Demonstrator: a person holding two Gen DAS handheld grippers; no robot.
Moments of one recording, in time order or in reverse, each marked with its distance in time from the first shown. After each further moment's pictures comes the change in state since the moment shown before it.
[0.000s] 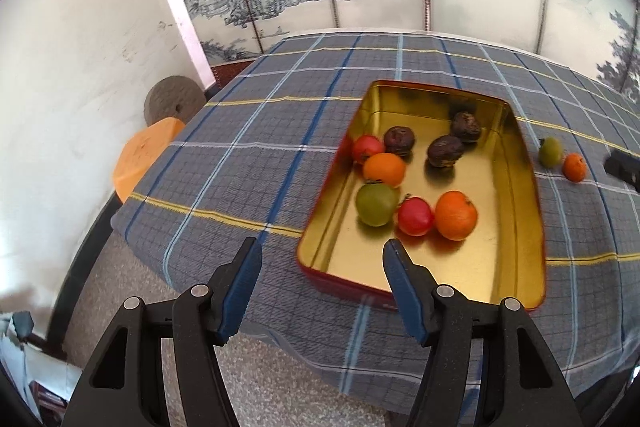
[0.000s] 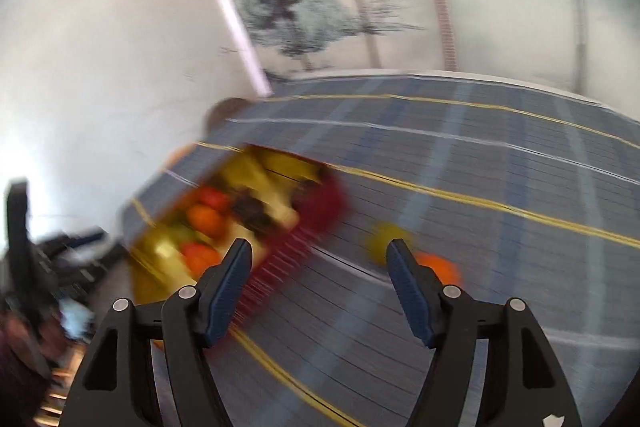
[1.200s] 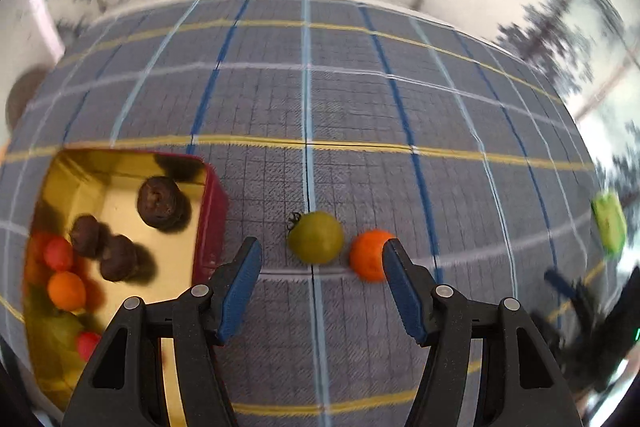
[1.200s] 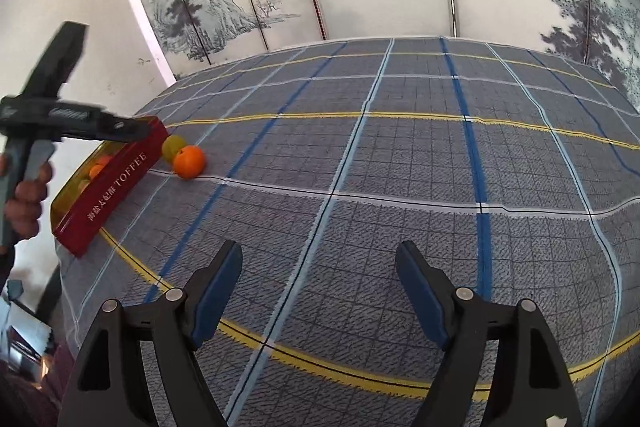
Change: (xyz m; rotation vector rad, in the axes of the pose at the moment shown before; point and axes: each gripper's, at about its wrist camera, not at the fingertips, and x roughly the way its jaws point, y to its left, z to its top) left arm 0.070 -0.213 0.118 0.071 0.265 -0.446; right arm -0.084 -0.140 -0.092 0.145 -0.016 -0.162
